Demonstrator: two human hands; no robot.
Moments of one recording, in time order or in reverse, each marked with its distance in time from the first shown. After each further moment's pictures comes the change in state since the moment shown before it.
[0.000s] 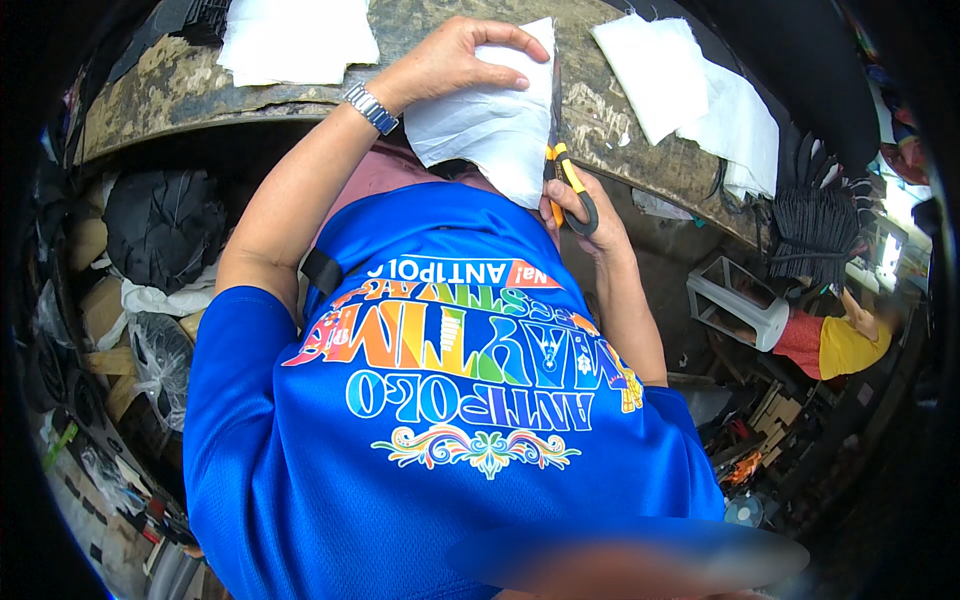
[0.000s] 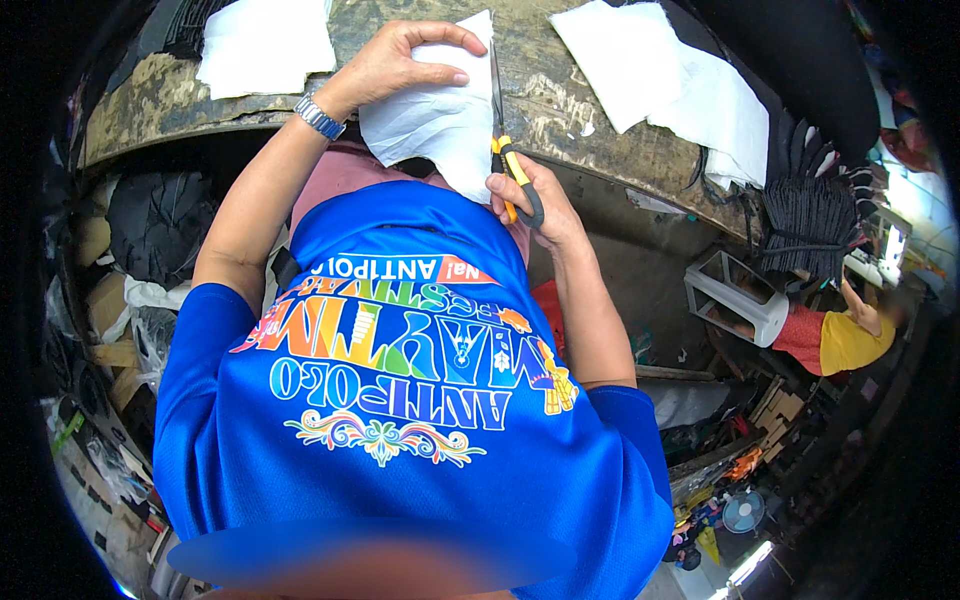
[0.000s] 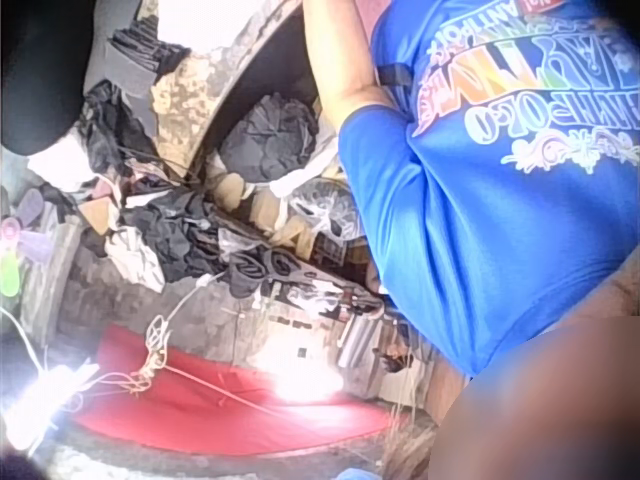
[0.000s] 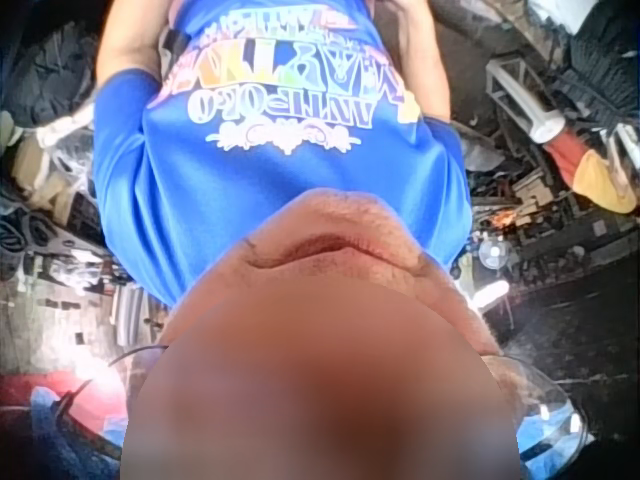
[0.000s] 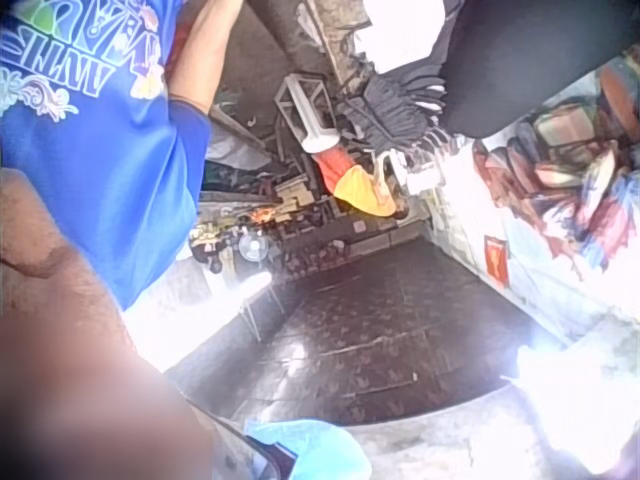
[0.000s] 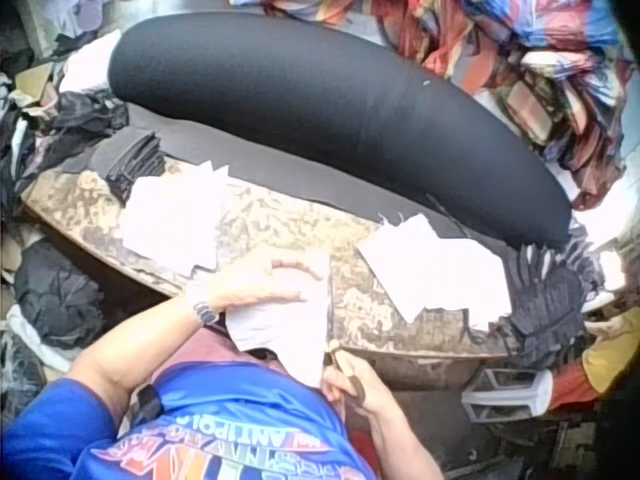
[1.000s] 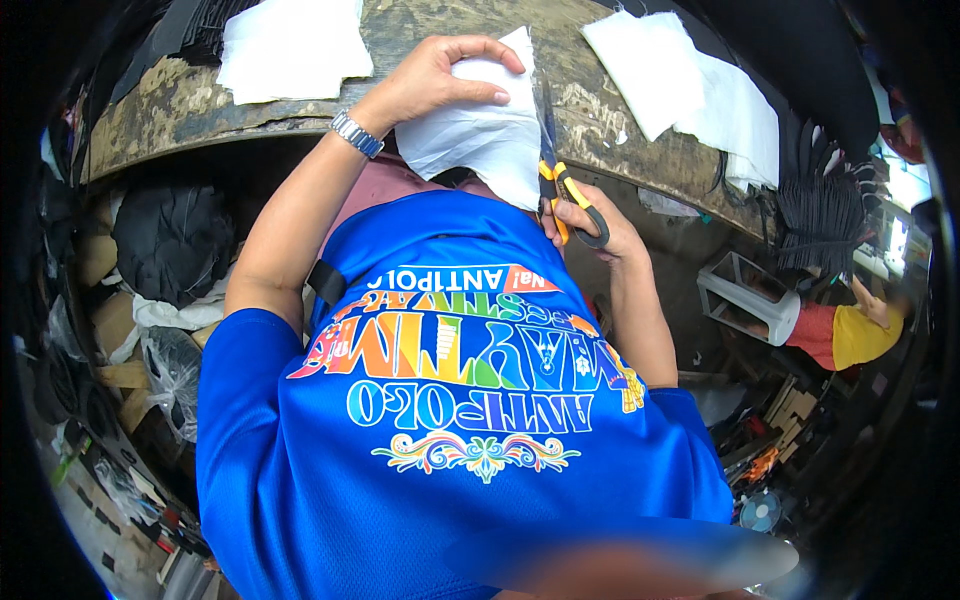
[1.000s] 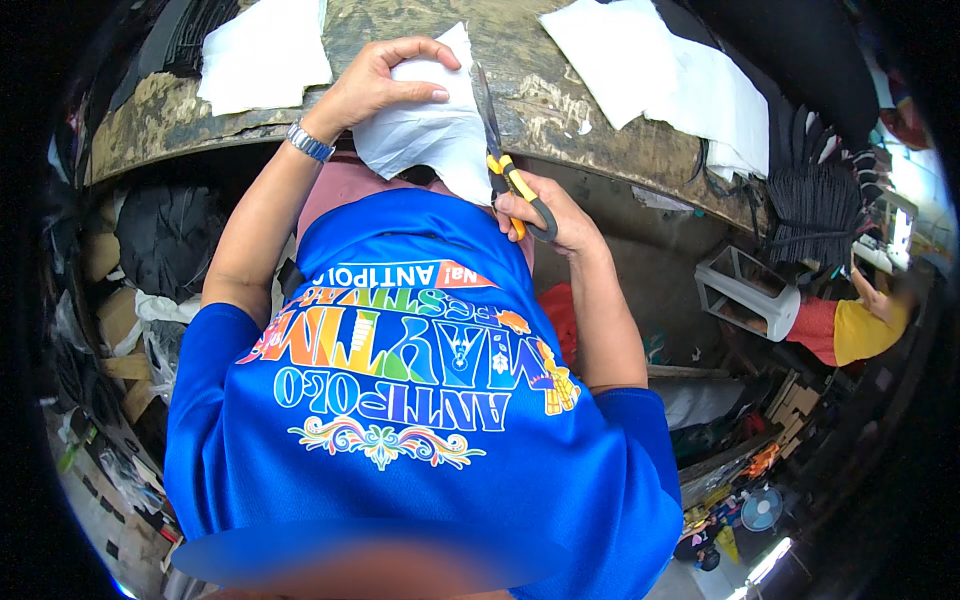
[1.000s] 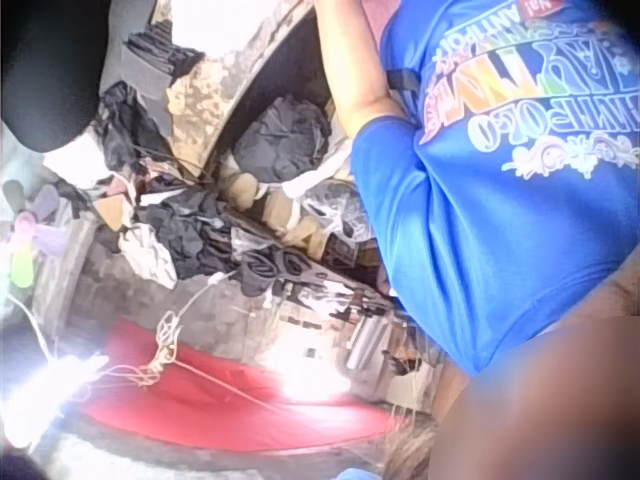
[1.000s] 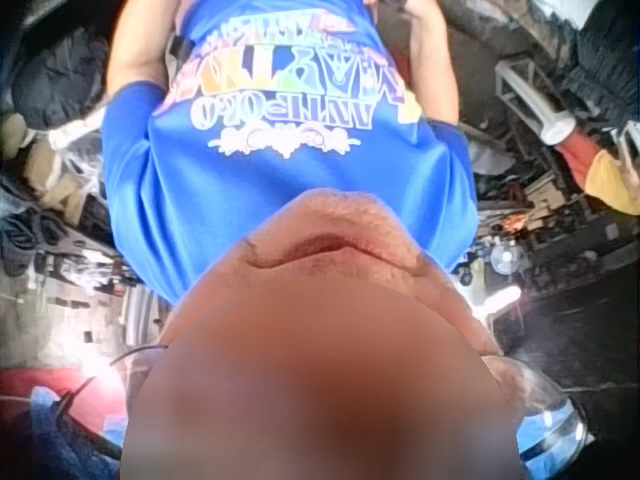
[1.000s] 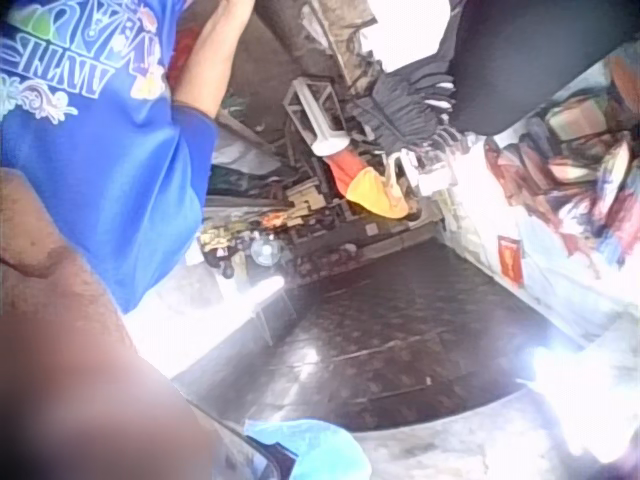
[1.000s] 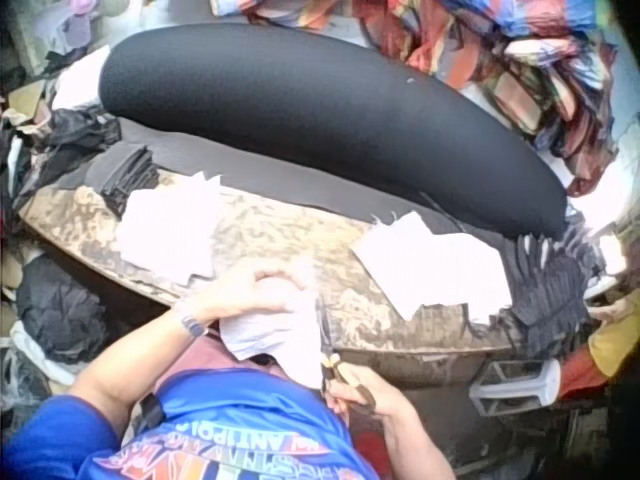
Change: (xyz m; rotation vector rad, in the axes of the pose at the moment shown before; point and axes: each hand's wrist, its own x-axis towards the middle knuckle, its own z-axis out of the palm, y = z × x) left_hand -0.015 0.003 -0.004 -0.071 0.002 0.007; right_hand -0.013 -0.005 -0.013 -0.063 -0.155 0.046
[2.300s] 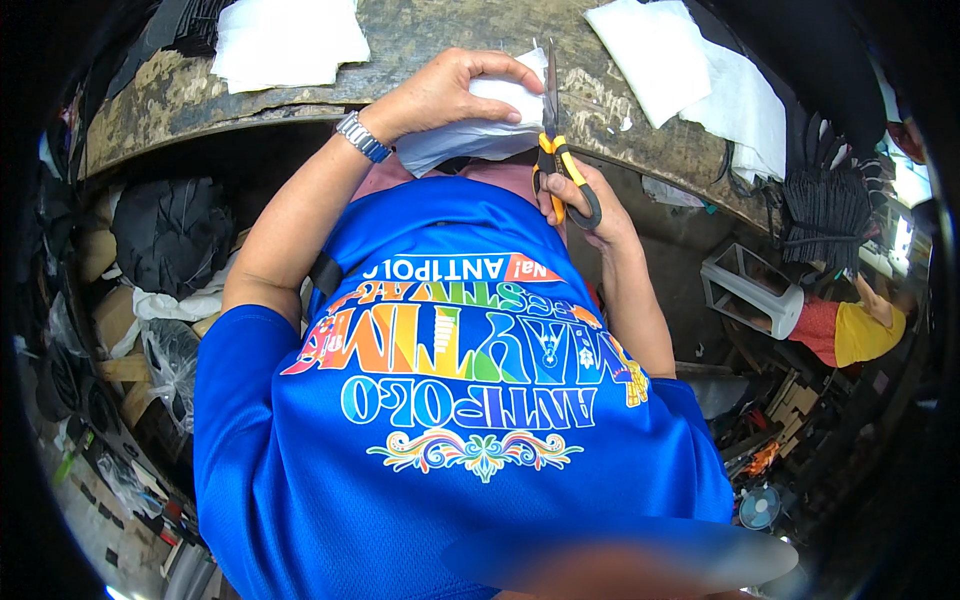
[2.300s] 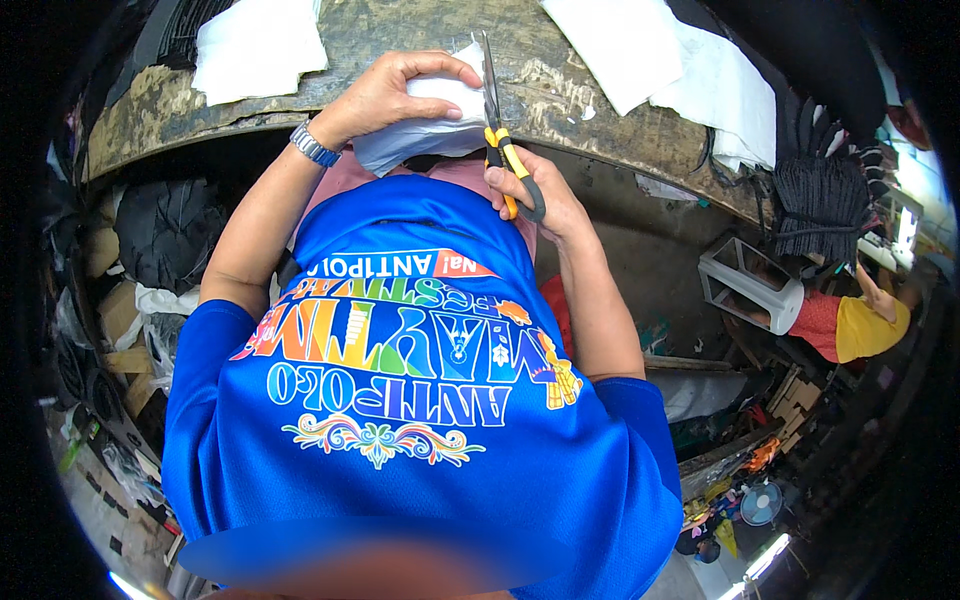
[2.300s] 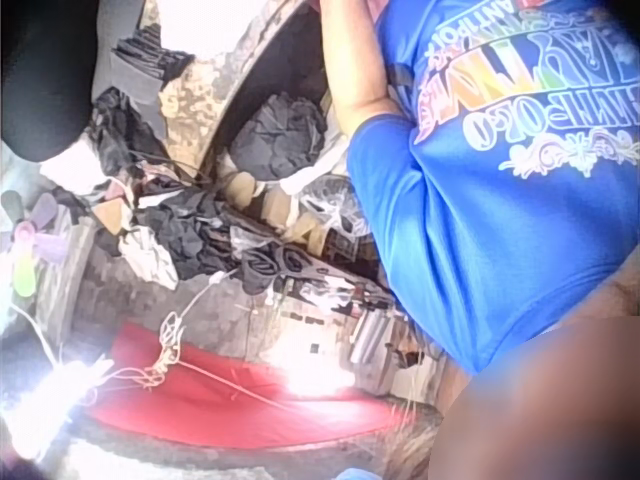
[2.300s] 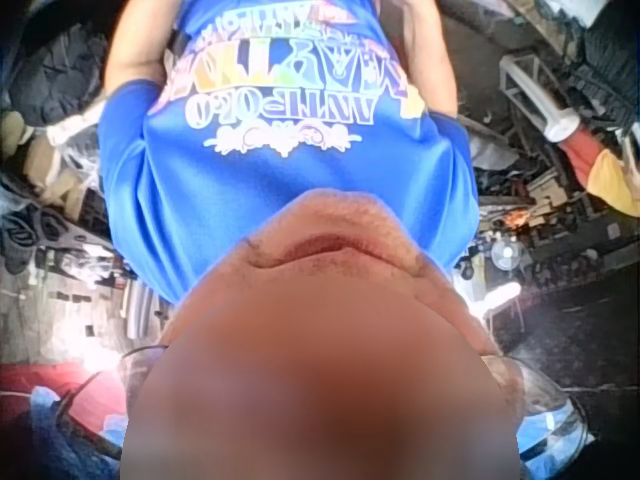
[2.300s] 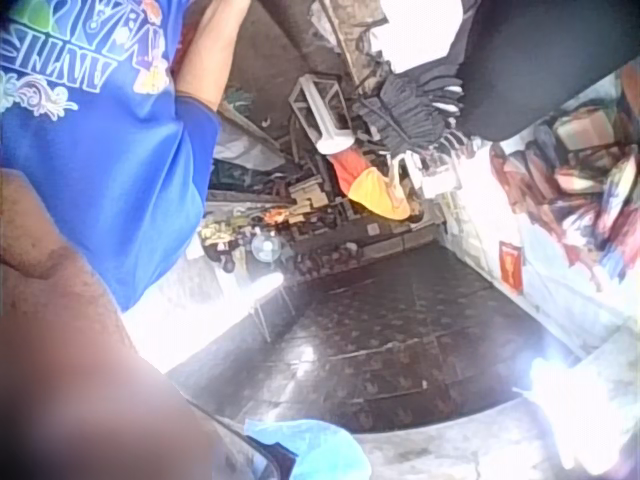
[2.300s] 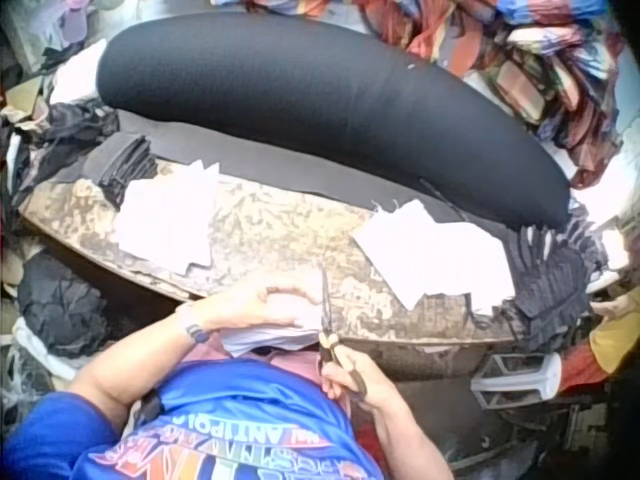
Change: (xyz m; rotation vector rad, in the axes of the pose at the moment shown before) left_hand -0.008 0.005 0.027 0.072 -0.103 -0.021; right_hand 0.013 0.006 0.015 0.118 0.142 -0.081
